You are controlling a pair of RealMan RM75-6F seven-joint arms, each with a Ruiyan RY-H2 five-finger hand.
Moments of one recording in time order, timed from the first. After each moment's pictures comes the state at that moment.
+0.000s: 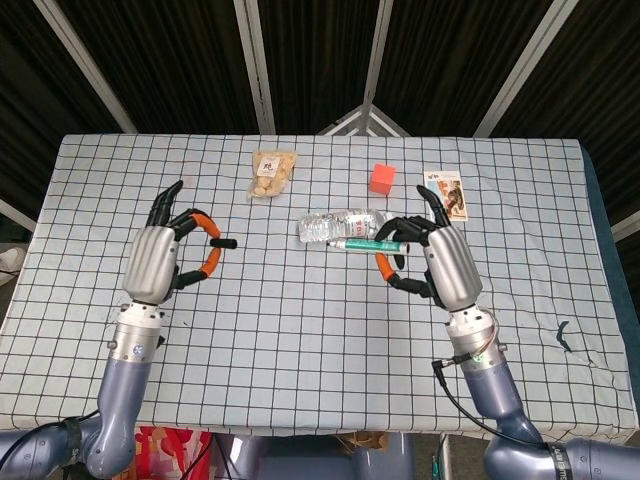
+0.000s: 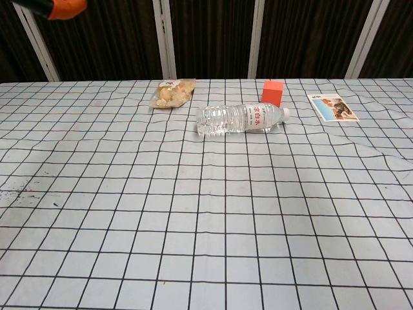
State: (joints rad) left arm -0.63 -1.42 -0.28 -1.94 1.16 1.50 0.29; right arm 0.60 -1.31 0.35 -2.01 -1.28 1.38 -0.01
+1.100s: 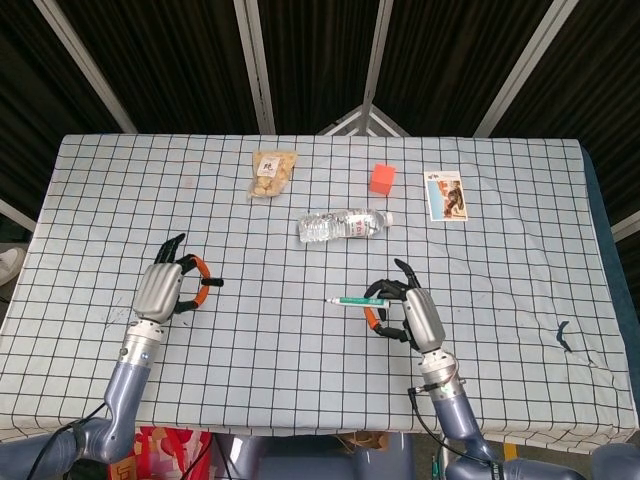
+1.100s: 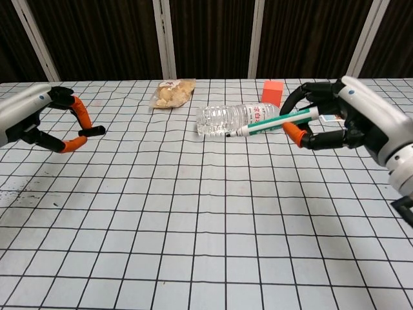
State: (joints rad) left arm -0.54 -1.64 -0.13 -1.40 1.21 1.28 0.08; right arm 0.47 -1.77 0.12 -1.40 -1.44 1.41 0.36
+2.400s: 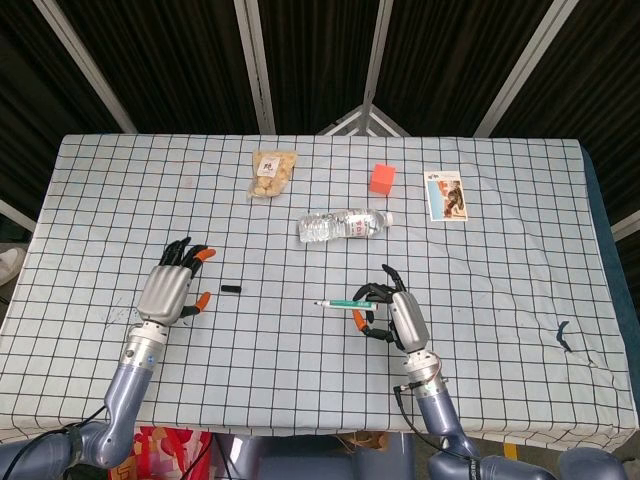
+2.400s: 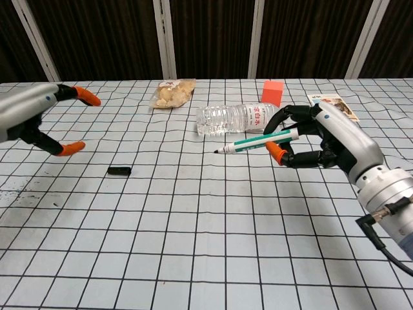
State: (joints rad) left arm -0.52 -1.55 -0.16 -1.57 1.19 1.26 0.32; right arm 0.46 -1.91 0.16 -1.22 -1.46 1.35 0.43
